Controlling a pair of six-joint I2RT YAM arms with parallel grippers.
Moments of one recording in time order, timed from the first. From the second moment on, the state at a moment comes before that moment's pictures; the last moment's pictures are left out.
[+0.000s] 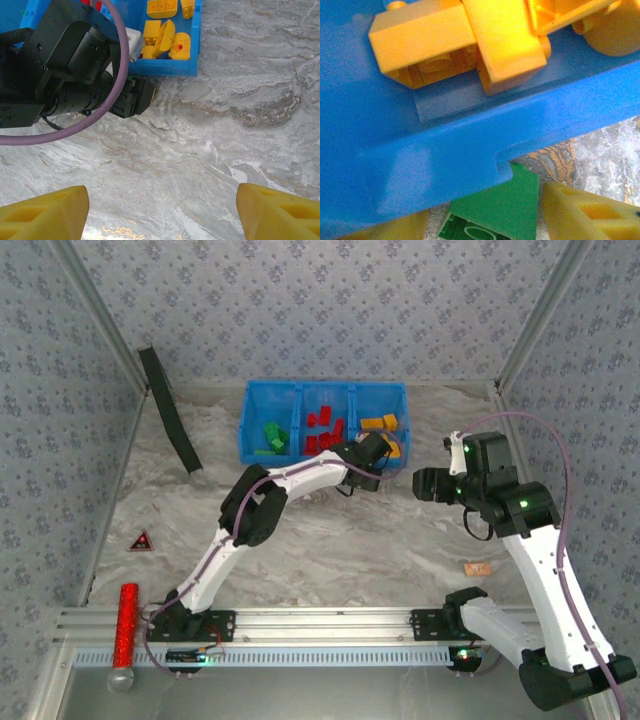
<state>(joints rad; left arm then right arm) -0.90 2.40 1.97 -0.66 -0.20 -0.51 0.27 0.93 1.23 -1.12 -0.04 0.22</state>
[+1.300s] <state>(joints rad) -0.44 1.88 1.69 -0.63 -0.24 -0.42 0.22 1.01 1.22 -1.09 -0.09 0.21</state>
